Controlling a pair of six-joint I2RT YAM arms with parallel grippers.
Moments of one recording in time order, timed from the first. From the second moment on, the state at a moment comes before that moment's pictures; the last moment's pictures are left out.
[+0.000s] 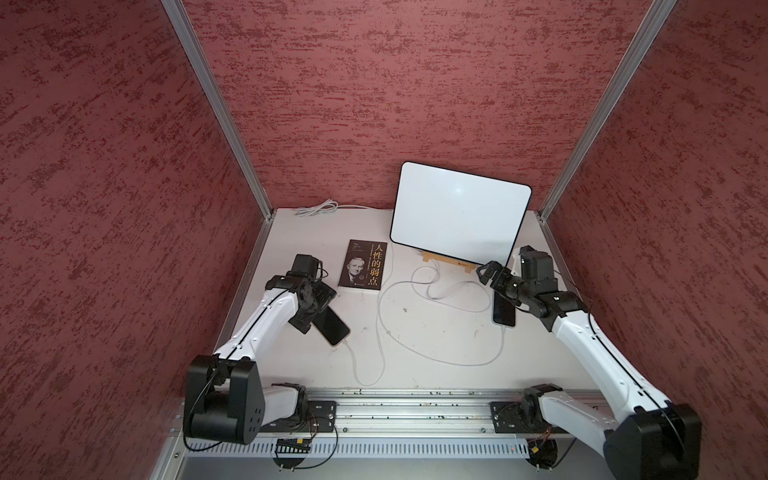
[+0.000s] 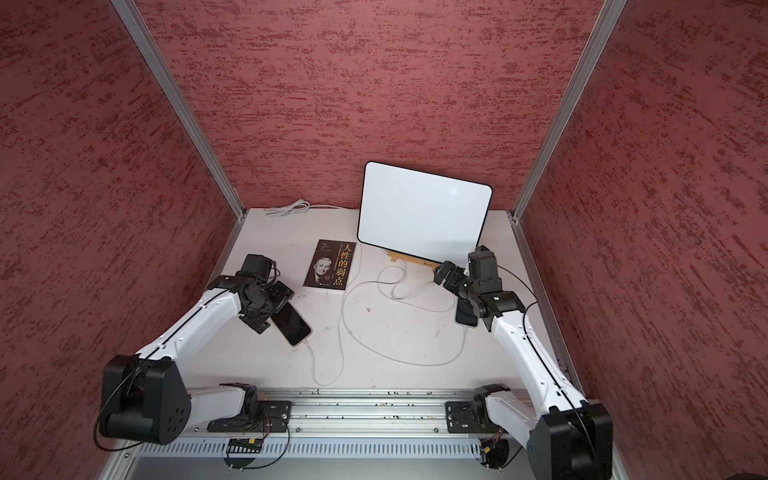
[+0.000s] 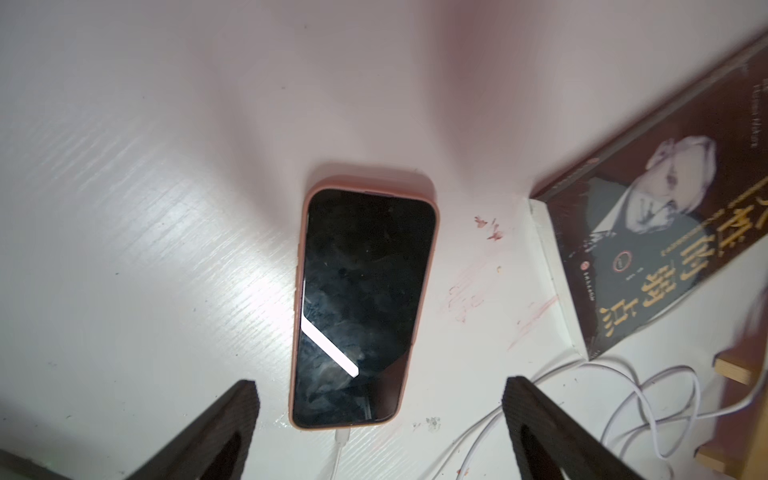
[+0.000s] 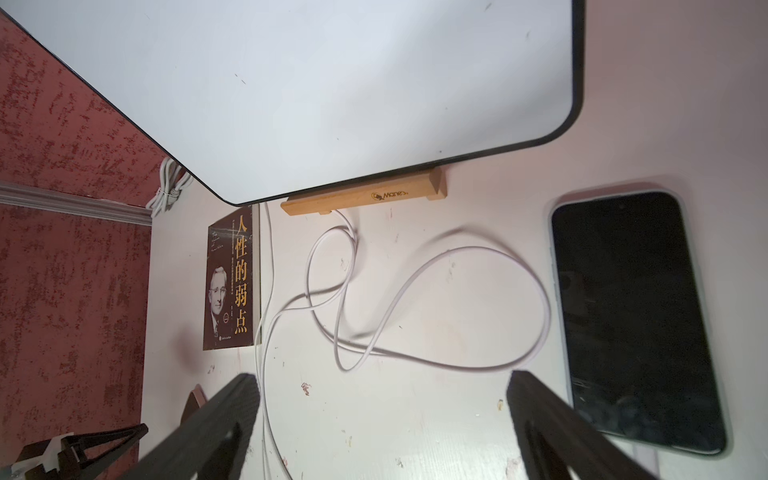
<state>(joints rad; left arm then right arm) -0.11 1.33 0.88 -0.90 0.01 -1.07 0.17 1.08 0.81 -0.46 -0.18 0.70</state>
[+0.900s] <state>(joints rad) -0.16 1.52 0.87 -0.83 0.02 -1.01 0.20 1.09 0.72 -0.42 -0.18 0.77</state>
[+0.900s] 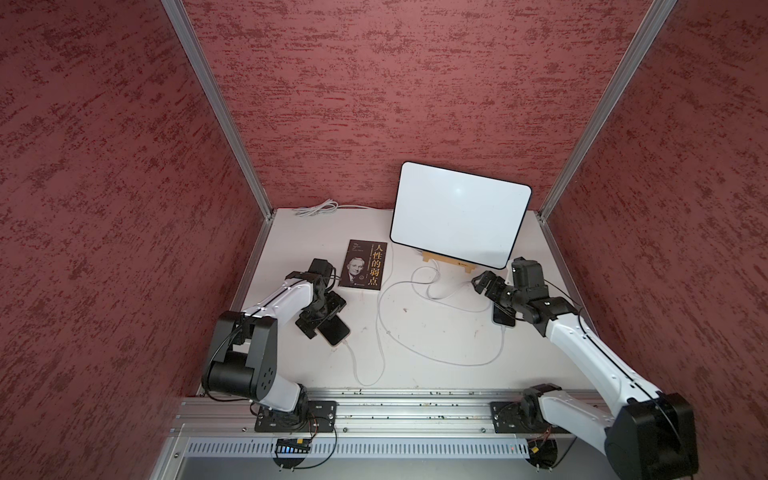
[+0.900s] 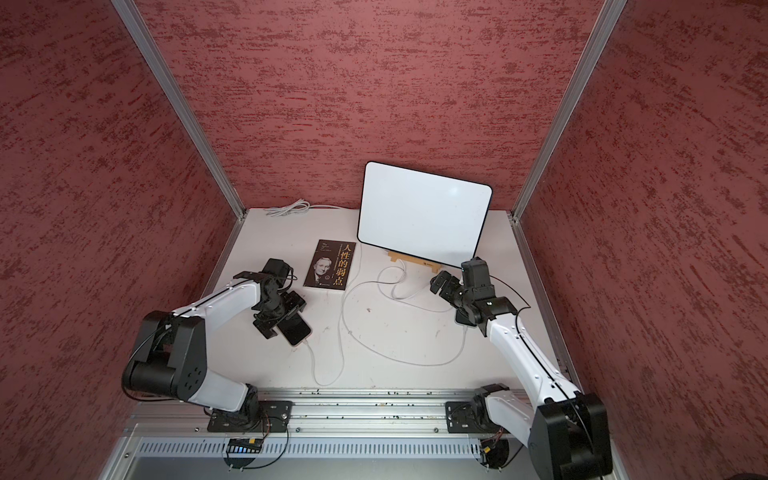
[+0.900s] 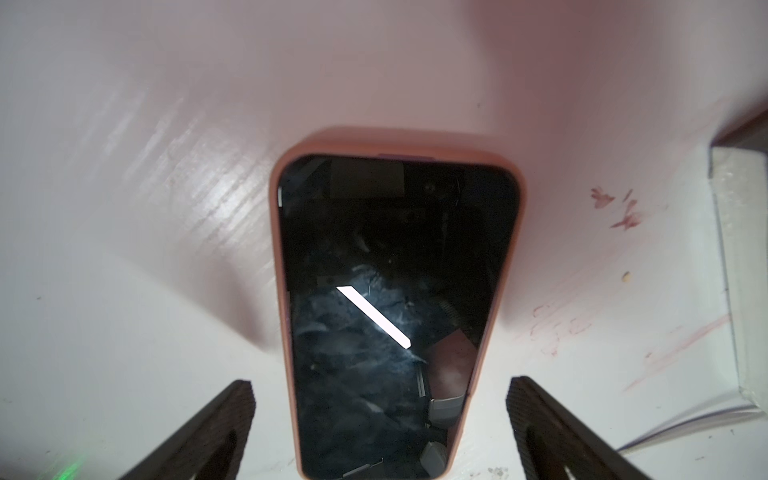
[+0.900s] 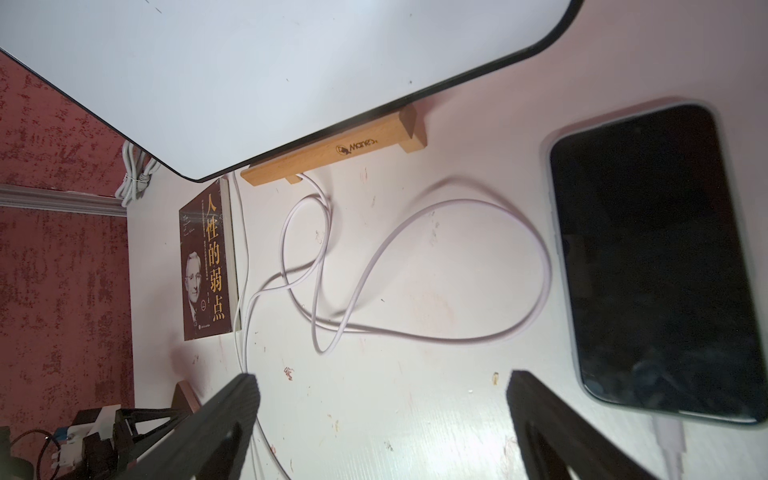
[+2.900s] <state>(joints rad) -0.19 1.52 1.09 -0.87 -0.03 -0.95 0.43 1.20 0.73 -0.33 -0.17 0.79</state>
